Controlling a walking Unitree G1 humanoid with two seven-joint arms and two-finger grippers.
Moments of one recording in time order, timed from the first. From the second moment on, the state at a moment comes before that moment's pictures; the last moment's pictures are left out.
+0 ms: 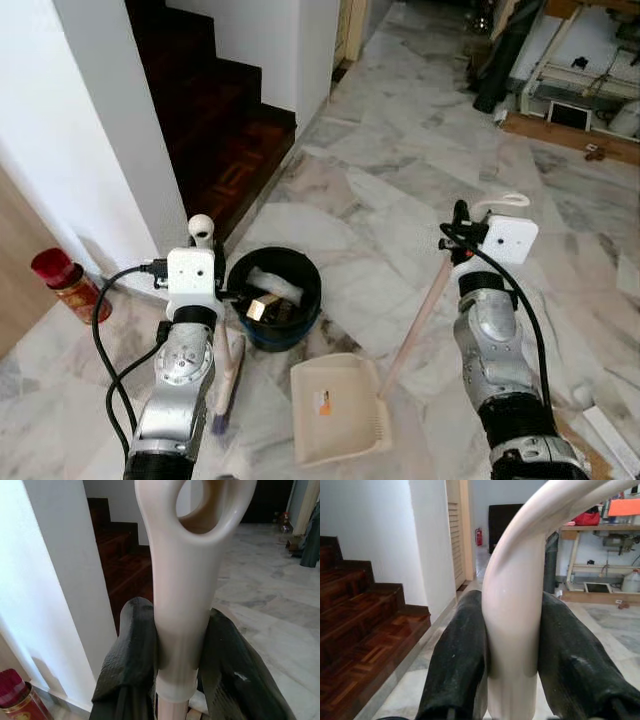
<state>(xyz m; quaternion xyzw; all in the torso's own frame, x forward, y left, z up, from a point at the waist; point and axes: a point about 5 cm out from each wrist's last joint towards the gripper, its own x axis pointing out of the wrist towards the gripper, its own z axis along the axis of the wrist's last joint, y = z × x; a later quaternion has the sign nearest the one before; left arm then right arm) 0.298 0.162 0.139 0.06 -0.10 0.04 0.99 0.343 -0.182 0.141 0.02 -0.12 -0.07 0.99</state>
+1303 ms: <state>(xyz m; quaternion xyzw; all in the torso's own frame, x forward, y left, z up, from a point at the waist) 0.298 0.161 0.138 0.06 -0.10 0.04 0.99 0.342 -0.186 0.136 0.02 -0.11 -0.08 0.99</state>
